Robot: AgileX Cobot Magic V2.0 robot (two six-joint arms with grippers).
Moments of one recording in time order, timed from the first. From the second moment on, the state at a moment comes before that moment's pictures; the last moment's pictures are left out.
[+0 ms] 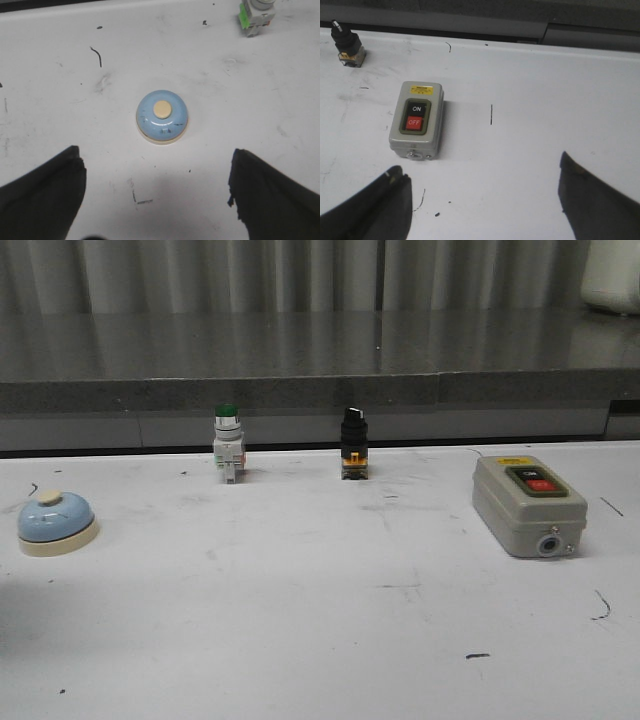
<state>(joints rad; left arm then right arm) -0.19 1.24 -0.87 0.05 0.58 -0.11 0.05 0.76 -0.62 -0.02 0.50 0.02</state>
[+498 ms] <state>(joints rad) -0.19 1.67 -1.08 0.04 0.59 -0.11 0.05 0.76 -0.62 -0.02 0.50 0.02</state>
